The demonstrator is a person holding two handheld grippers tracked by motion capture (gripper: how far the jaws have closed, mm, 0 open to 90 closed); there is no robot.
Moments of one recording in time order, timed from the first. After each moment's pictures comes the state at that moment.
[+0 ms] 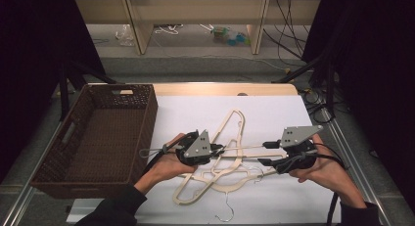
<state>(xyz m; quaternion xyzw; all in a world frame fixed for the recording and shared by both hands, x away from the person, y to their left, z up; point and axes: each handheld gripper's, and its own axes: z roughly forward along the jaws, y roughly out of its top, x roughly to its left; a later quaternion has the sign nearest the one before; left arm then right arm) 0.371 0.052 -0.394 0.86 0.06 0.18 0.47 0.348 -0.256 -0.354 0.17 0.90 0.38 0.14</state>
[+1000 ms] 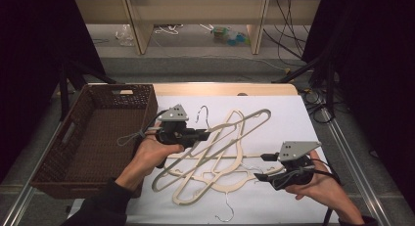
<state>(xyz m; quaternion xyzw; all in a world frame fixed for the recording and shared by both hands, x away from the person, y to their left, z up) 0.377 0.095 -0.337 0.81 0.27 0.06 0.52 0.321 -0.250 -0.383 0.20 0.89 0.40 0.11</state>
